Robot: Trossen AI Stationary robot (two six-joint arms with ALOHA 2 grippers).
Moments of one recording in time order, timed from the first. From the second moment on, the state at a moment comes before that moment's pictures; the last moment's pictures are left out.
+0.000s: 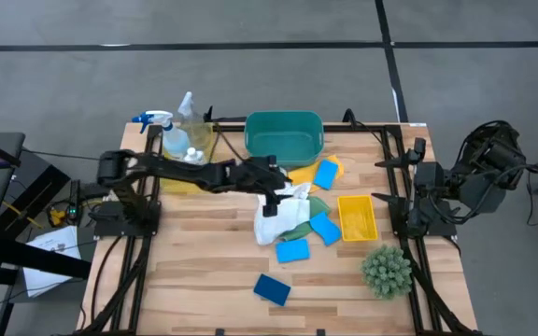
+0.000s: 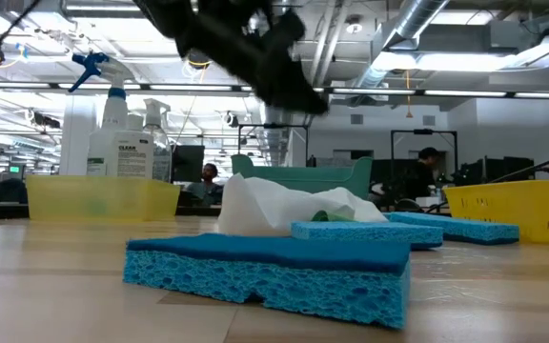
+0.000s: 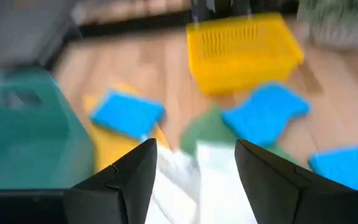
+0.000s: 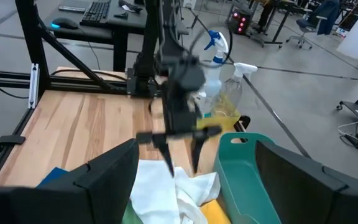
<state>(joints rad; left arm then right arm) 0.09 1.75 1.12 0.12 -0.03 0.18 0.83 0.97 1.51 -1.11 1.00 0.29</state>
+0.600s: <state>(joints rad) 0.09 1.95 1.12 0.03 -0.02 0.07 0.83 0.97 1.51 -1.15 0.98 0.31</state>
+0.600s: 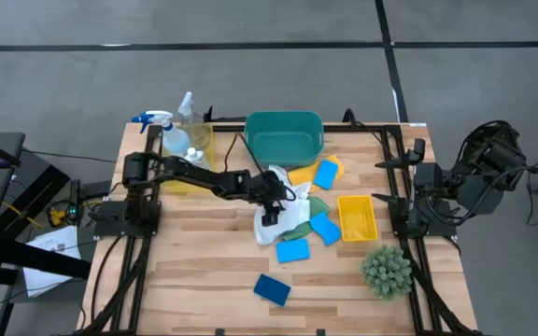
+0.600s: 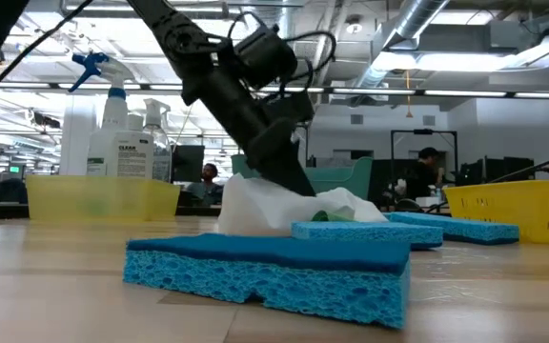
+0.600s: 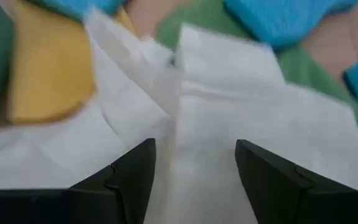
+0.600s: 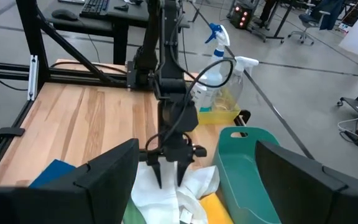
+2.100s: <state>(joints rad) 0.06 1.71 1.12 0.01 -0.03 0.14 0.83 0.97 1.51 -1.15 0.97 0.32</state>
